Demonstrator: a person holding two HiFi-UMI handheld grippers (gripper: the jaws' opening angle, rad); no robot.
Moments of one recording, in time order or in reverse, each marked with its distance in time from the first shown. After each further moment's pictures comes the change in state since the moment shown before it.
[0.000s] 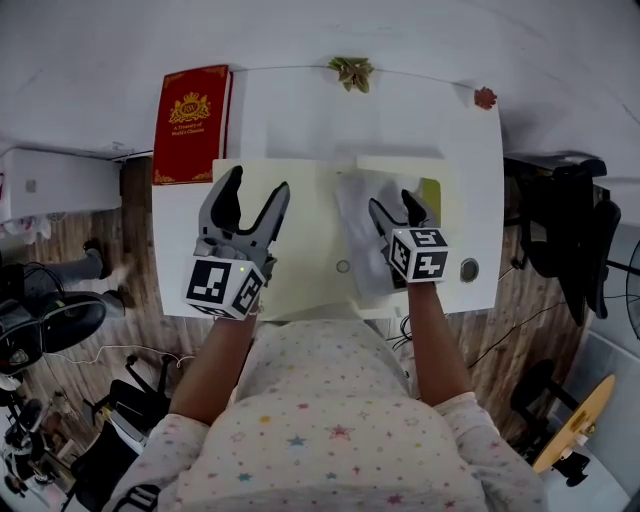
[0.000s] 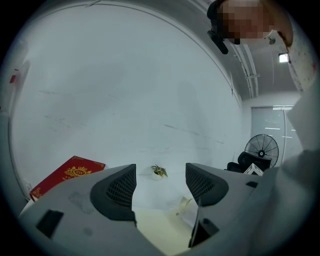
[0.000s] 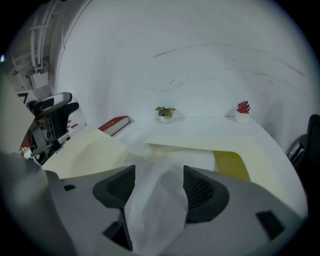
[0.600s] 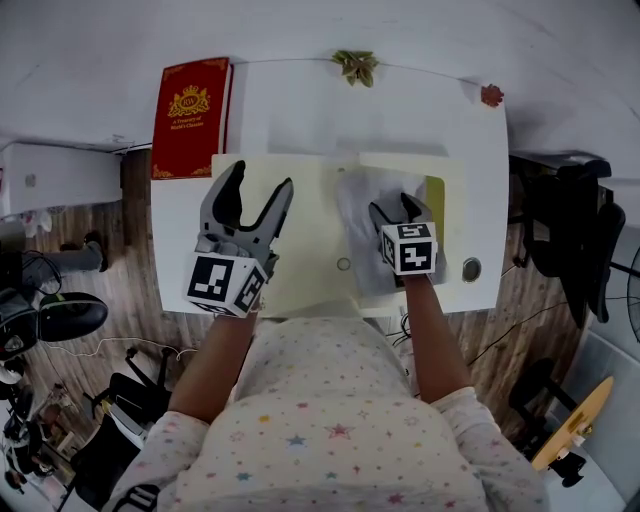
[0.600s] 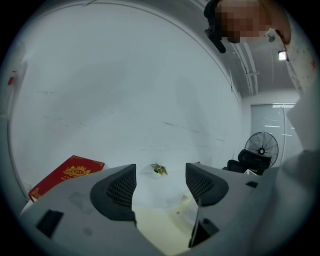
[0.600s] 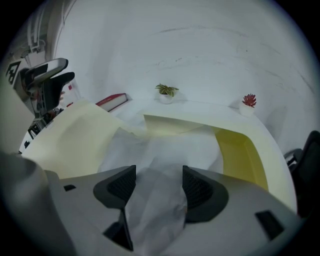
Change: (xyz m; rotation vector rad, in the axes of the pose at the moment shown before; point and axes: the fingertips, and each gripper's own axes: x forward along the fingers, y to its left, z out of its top) left arm 0.005 -0.002 -0.005 0.013 0.019 0.000; right arm 0.022 -0.009 -0.041 -0.108 0.181 -0.070
